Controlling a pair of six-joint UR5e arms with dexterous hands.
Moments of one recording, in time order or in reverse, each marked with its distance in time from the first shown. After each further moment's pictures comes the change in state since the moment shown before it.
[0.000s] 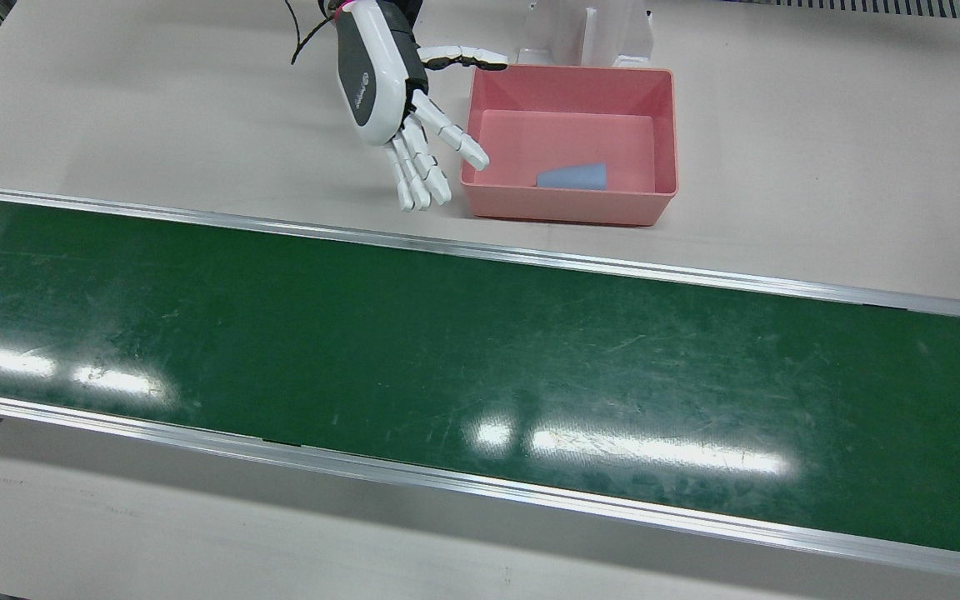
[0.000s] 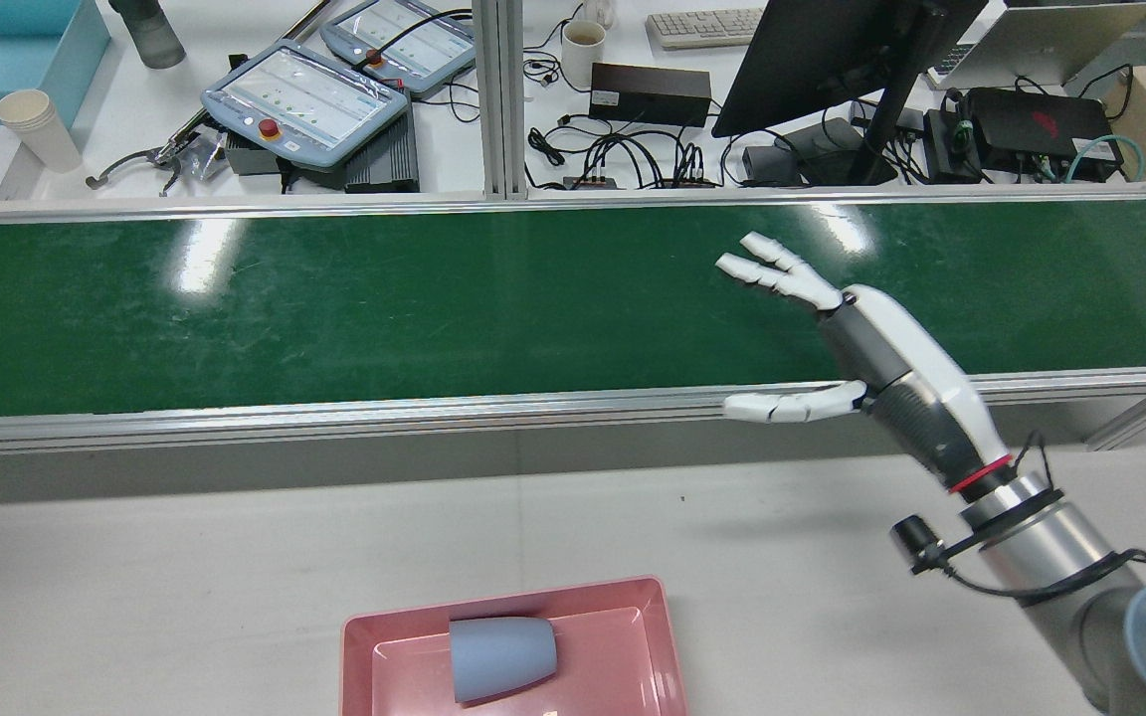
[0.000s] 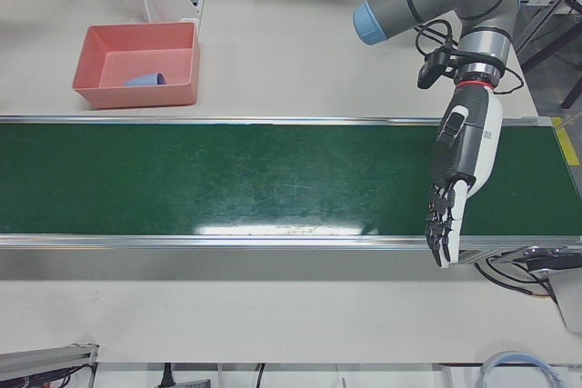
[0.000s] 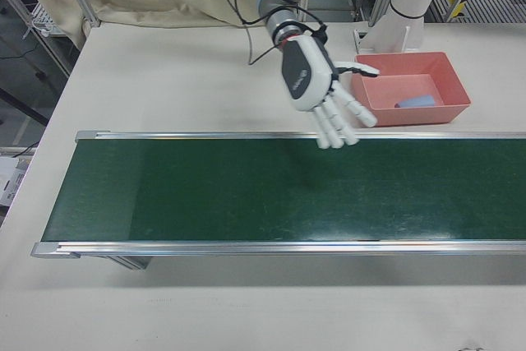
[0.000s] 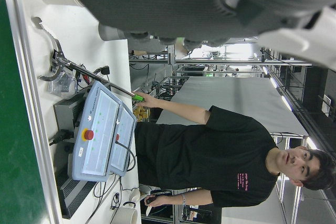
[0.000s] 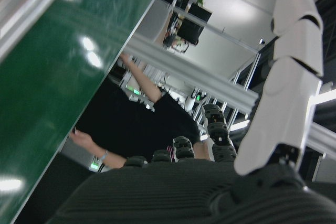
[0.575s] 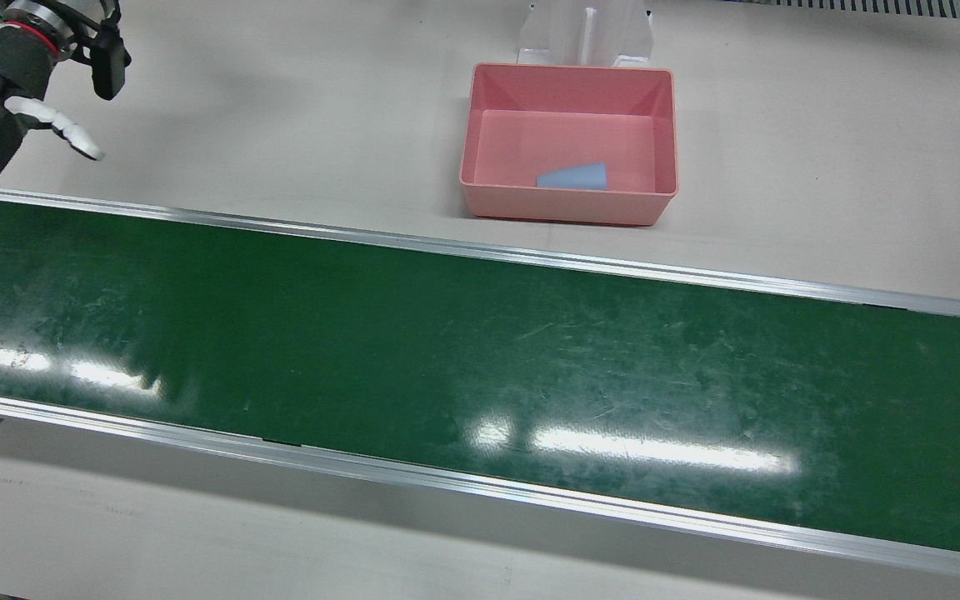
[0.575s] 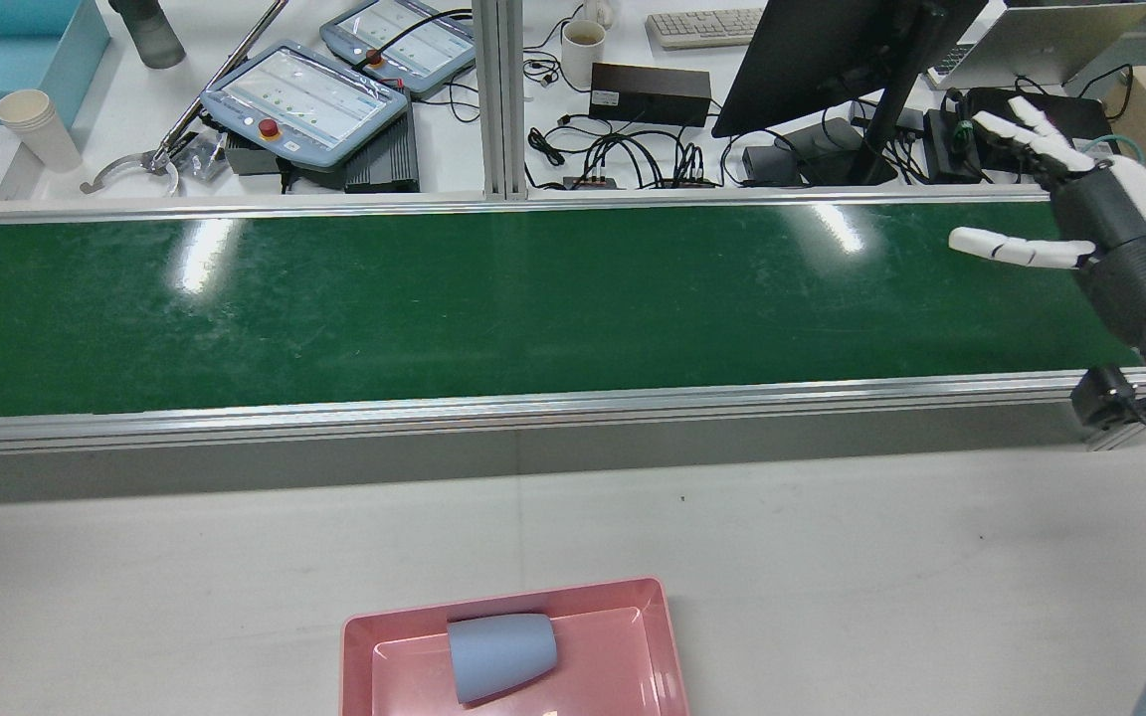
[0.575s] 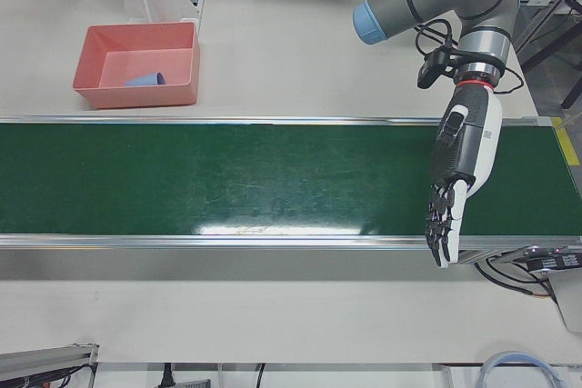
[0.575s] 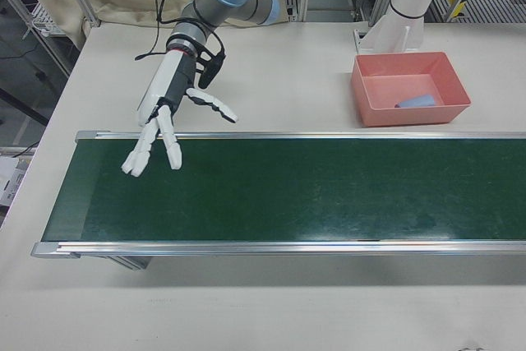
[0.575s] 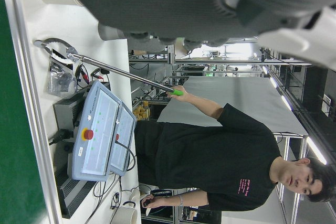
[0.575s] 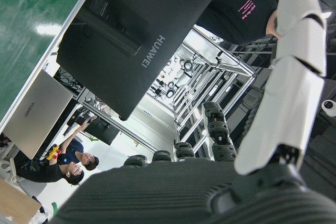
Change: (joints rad) left arm 0.000 0.000 -0.001 0.001 0.000 0.000; right arm 0.367 -0.100 -0.245 0.020 -0.072 0.100
